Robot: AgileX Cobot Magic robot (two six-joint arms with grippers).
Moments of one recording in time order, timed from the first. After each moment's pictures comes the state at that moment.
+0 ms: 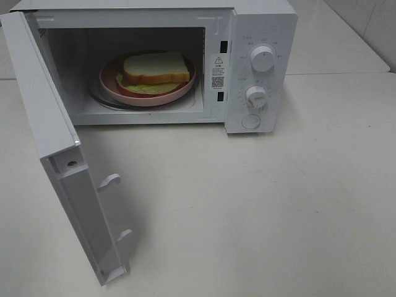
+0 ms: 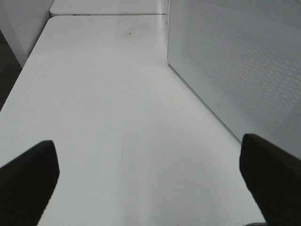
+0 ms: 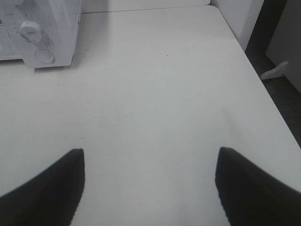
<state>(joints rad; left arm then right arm) 0.05 0.00 -0.50 -0.06 1.04 0.05 -0.01 0.00 -0.51 -0.08 1.04 0.09</state>
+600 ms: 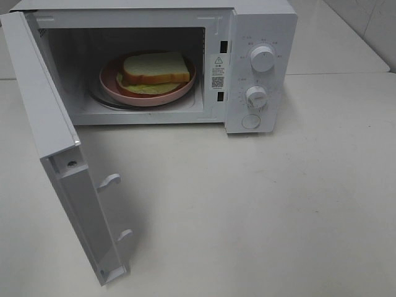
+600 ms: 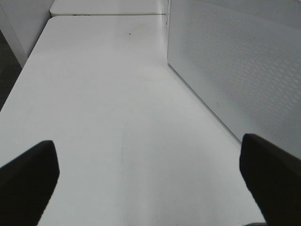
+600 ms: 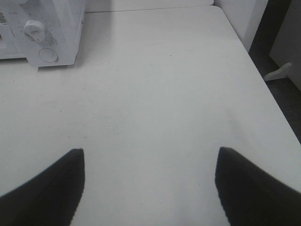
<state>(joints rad) 0.05 0.00 -0.50 -0.06 1.04 0.05 0.00 0.00 -0.51 -0.08 1.04 0.08</state>
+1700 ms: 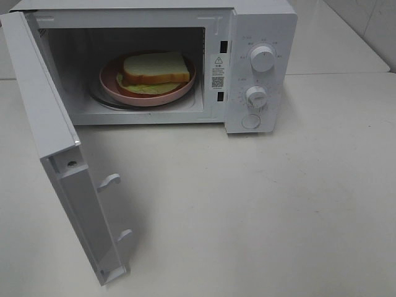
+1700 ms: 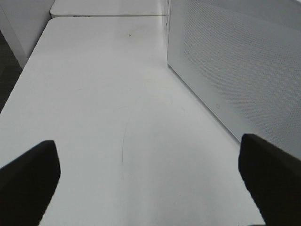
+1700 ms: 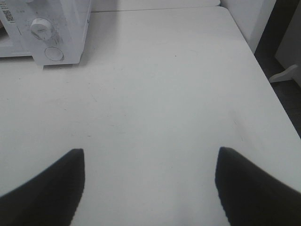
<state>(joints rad) 0.05 0.00 -0.51 -0.06 1.03 0.05 0.02 0.00 -0.51 -0.08 1.04 0.08</state>
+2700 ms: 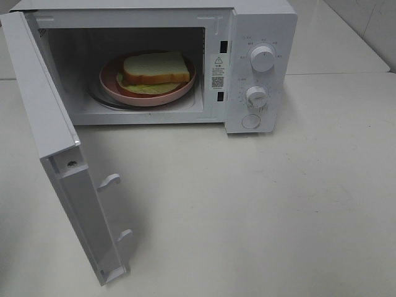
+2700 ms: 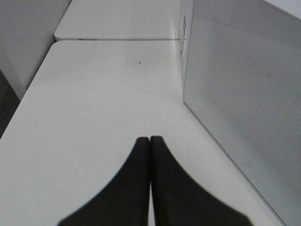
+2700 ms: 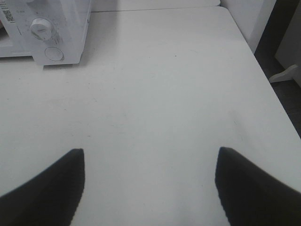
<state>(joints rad) 0.05 0.46 -0.36 -0.04 0.41 0.05 0.02 0.00 -0.51 -0.08 1.04 0.08</state>
